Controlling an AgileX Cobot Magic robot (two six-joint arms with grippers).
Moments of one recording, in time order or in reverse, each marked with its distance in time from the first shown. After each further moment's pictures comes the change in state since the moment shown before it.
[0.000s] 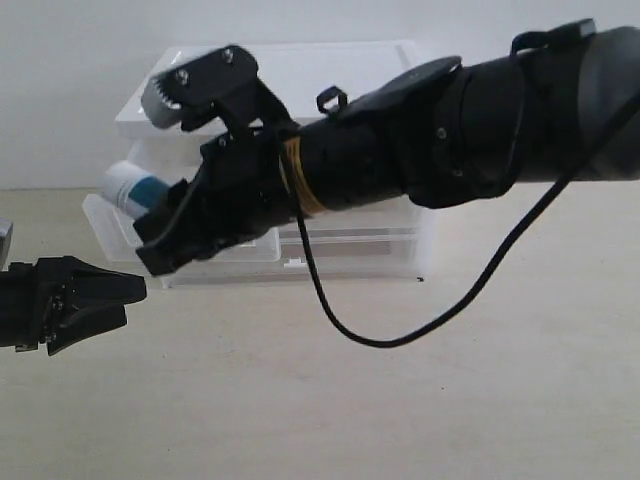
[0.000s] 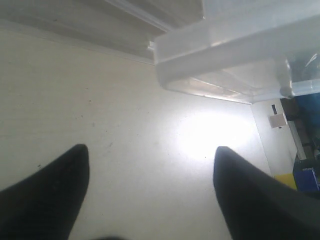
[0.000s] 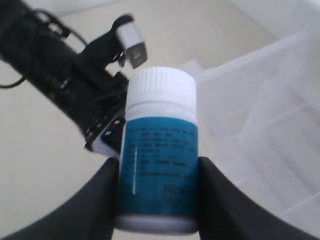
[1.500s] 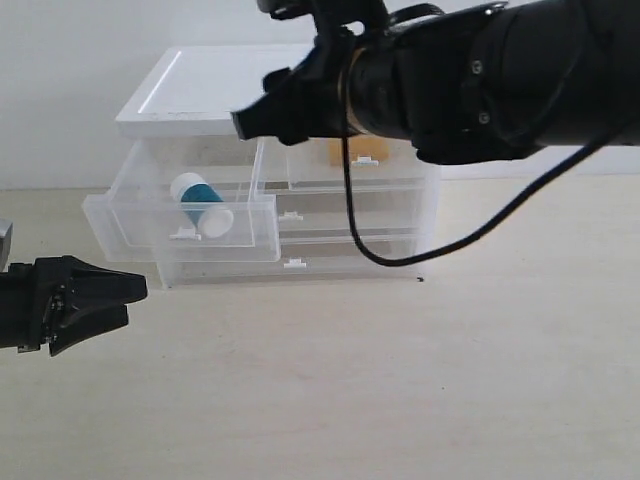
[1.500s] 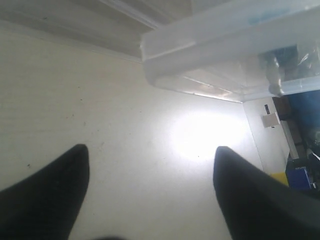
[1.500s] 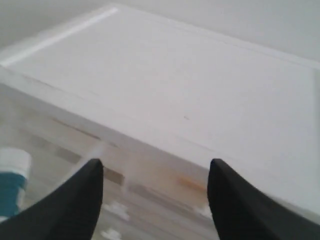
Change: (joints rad) left arm 0.000 0.000 0.010 -0.008 0.021 0.008; right arm 0.000 -0.078 -0.009 0.267 0.755 -0.138
